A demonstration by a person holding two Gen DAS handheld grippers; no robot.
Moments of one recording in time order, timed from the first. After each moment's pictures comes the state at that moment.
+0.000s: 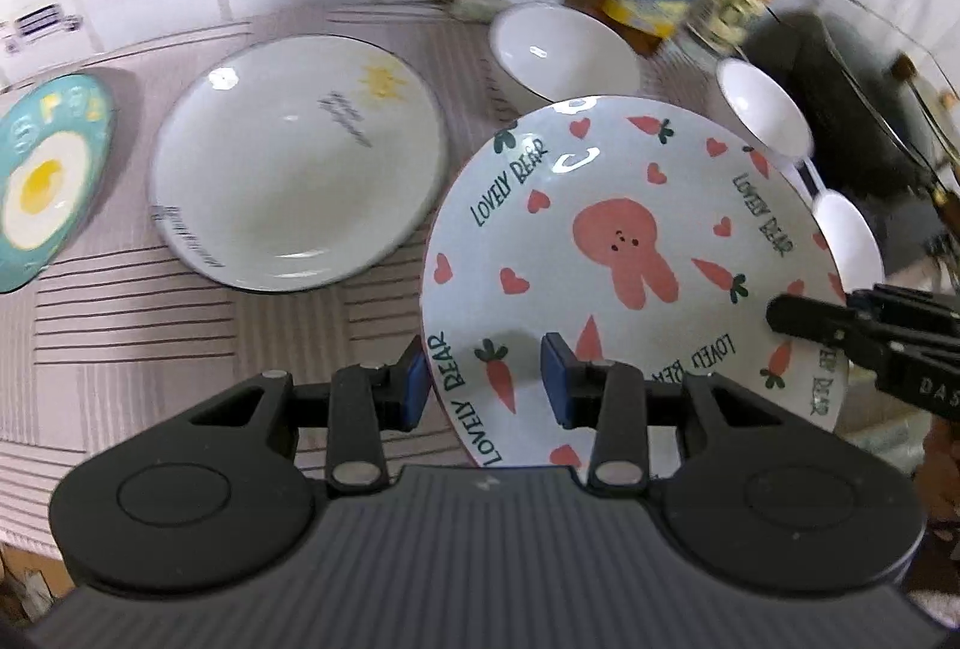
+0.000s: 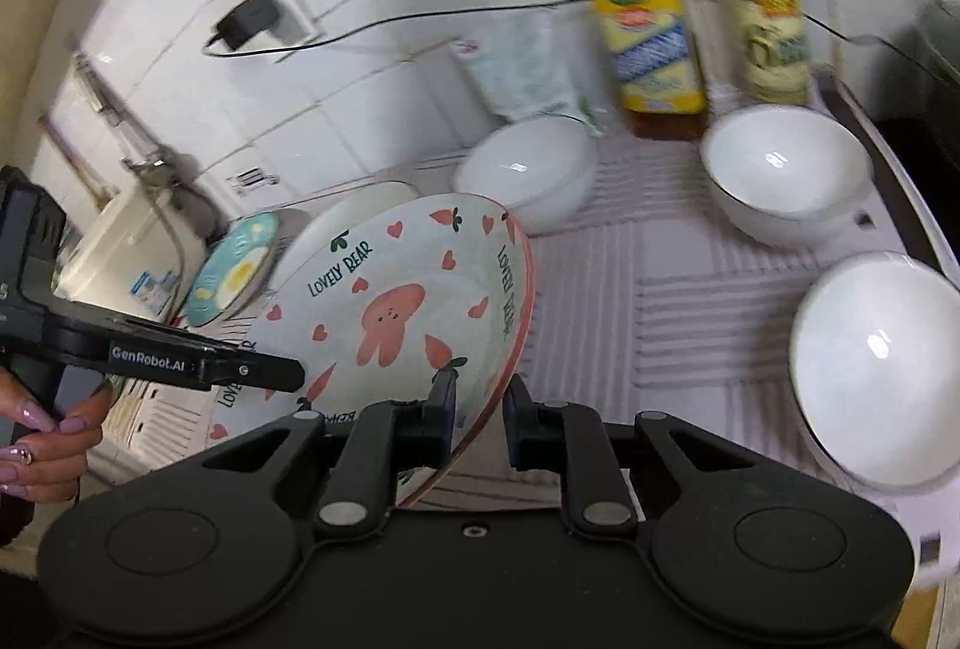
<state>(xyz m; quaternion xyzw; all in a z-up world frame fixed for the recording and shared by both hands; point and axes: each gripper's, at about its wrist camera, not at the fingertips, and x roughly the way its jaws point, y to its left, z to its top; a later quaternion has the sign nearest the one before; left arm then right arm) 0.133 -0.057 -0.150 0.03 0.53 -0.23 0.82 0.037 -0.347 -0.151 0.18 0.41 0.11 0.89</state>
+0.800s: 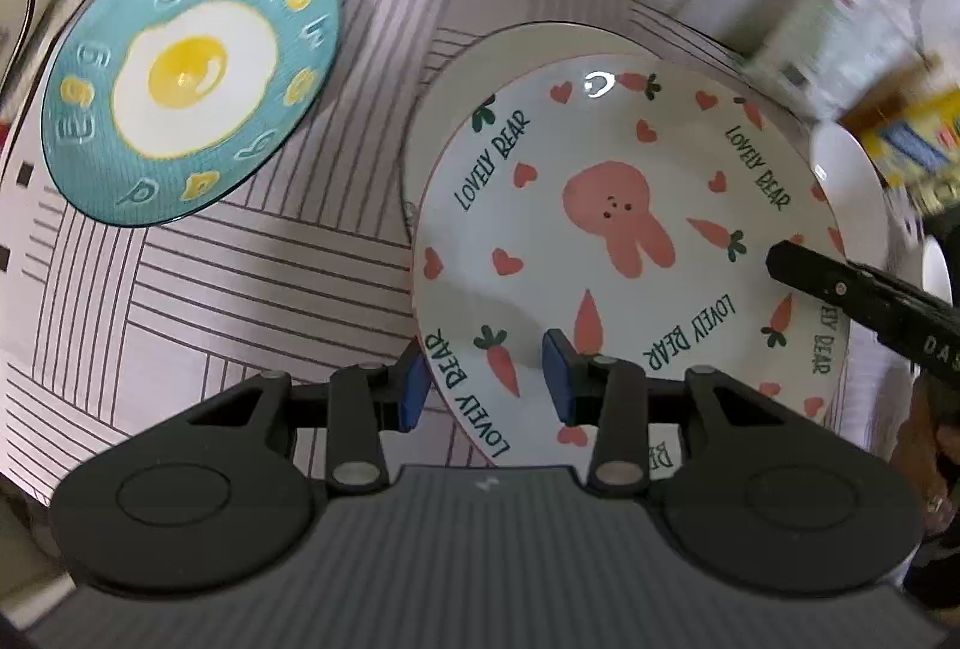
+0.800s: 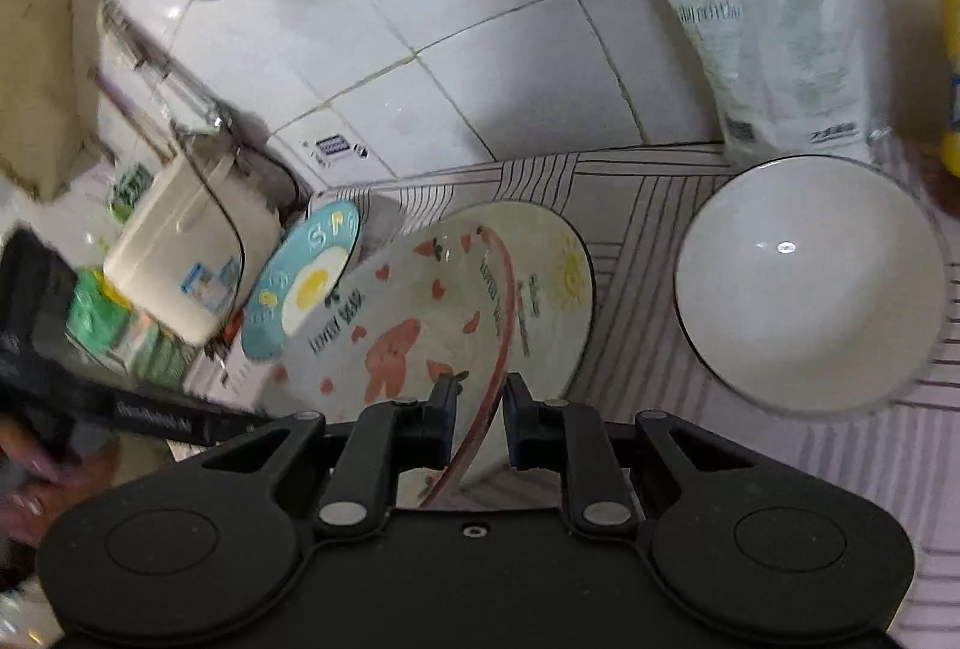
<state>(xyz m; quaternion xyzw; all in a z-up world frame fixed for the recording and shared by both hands) 0.253 0.049 -0.203 -0.09 0.61 -0.09 0.78 0.233 -0.274 -0.200 0.20 0.45 0.25 0.84</state>
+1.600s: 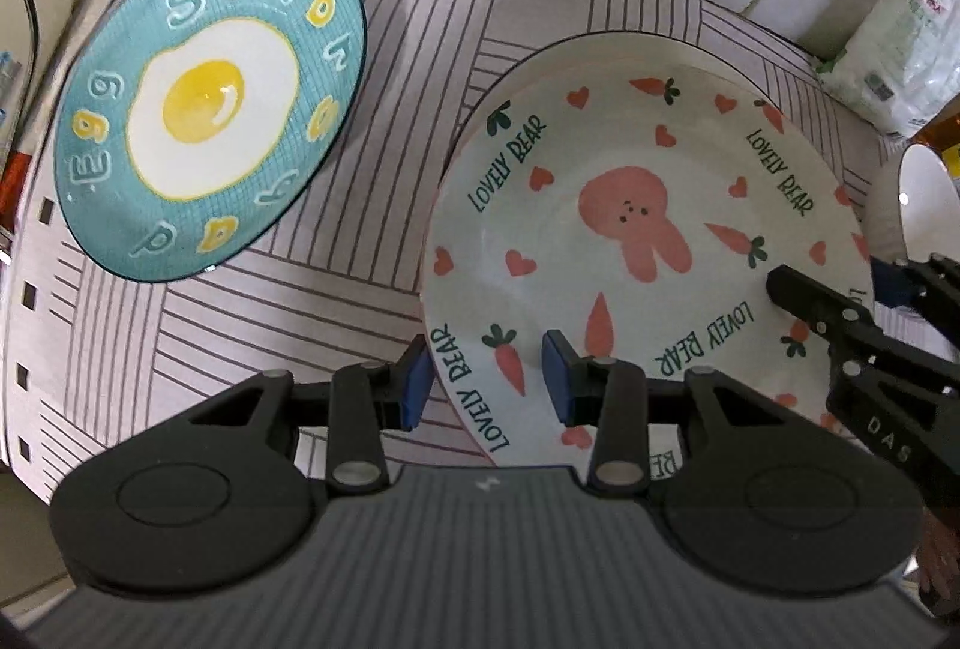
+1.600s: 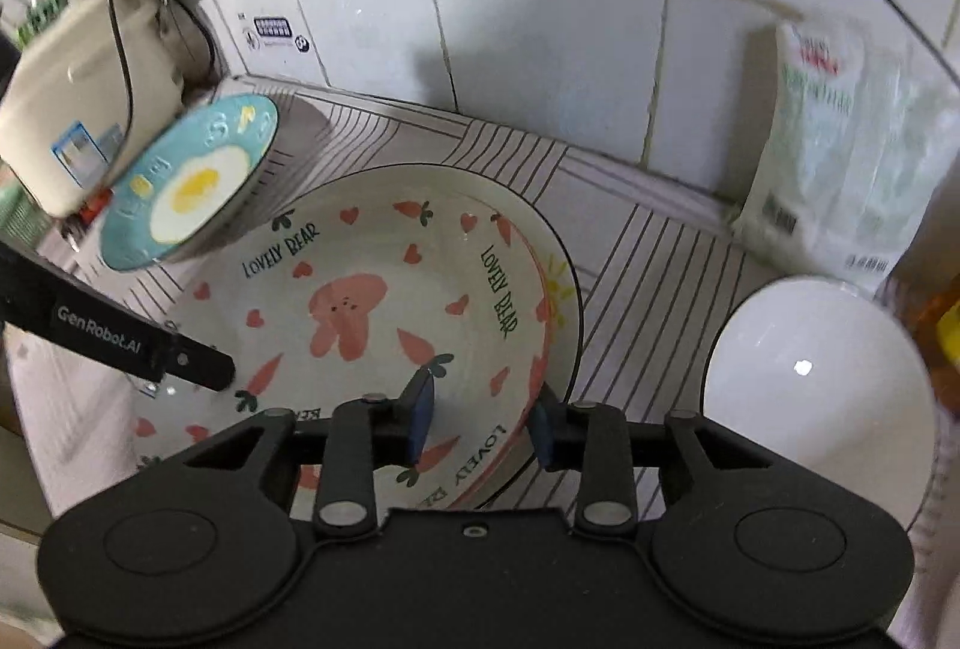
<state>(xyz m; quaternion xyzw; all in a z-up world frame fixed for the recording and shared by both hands) 0.278 0.042 -0.221 -0.04 0.62 -0.04 0.78 0.264 -0.199 -0.202 -0.04 0.49 0.18 0.85</state>
